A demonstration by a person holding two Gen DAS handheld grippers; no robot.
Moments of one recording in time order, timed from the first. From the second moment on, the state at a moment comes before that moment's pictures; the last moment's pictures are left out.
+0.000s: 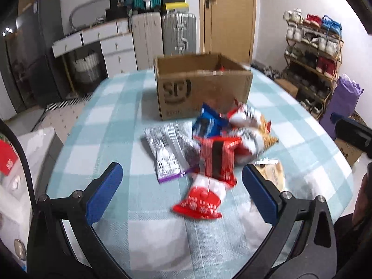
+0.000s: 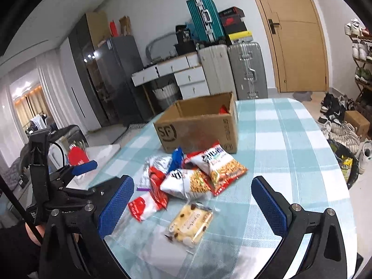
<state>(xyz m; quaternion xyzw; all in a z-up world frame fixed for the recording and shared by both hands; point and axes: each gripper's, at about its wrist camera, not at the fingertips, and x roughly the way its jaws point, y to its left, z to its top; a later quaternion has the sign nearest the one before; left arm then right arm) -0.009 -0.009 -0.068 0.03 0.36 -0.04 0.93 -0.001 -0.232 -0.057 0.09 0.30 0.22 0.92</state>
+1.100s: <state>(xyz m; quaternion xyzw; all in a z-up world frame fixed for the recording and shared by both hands) 0.044 -0.024 -0.147 0.05 0.49 -0.08 0.87 0.002 -0.229 -0.070 0.11 0.34 0.24 0.90</state>
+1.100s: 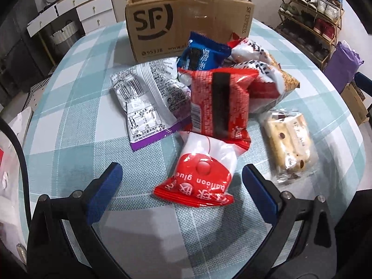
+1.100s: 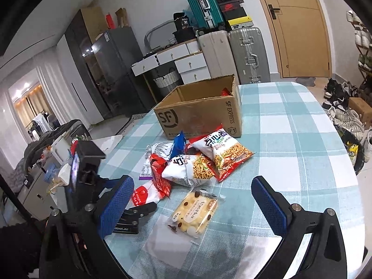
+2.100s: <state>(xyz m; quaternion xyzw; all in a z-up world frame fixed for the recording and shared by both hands) 0.029 -0.020 -0.131 0.03 0.47 -0.13 0.88 0.008 -0.236 -0.082 0.12 0.37 0.22 0.90</state>
